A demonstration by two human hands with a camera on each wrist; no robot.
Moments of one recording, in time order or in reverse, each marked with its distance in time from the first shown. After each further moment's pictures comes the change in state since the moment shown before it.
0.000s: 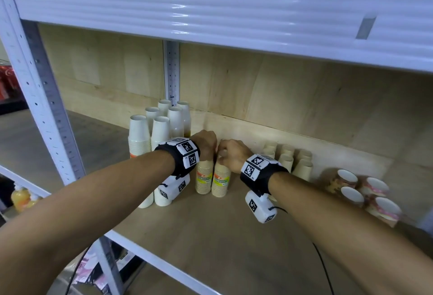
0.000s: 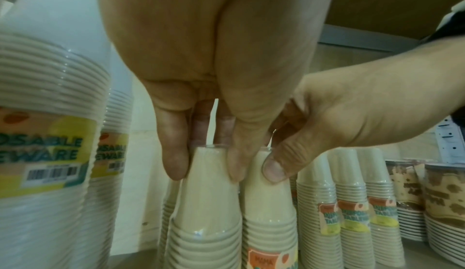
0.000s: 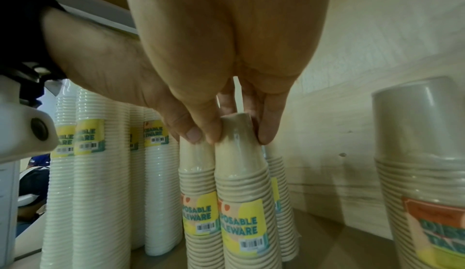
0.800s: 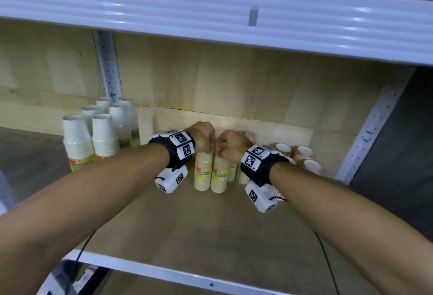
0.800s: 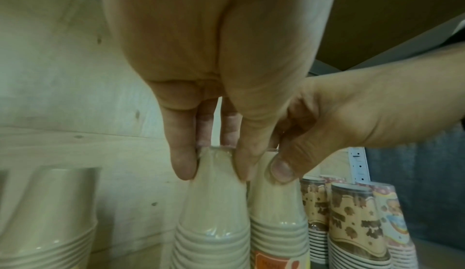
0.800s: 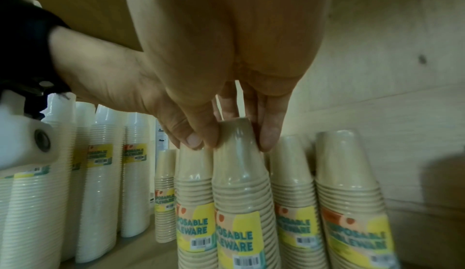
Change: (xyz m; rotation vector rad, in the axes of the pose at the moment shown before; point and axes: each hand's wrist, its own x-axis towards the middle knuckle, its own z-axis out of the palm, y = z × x) left_hand -0.004 0.105 -0.006 -0.158 -0.003 0.244; right_hand -0.084 0.067 -0.052 -0.060 0.116 0.236
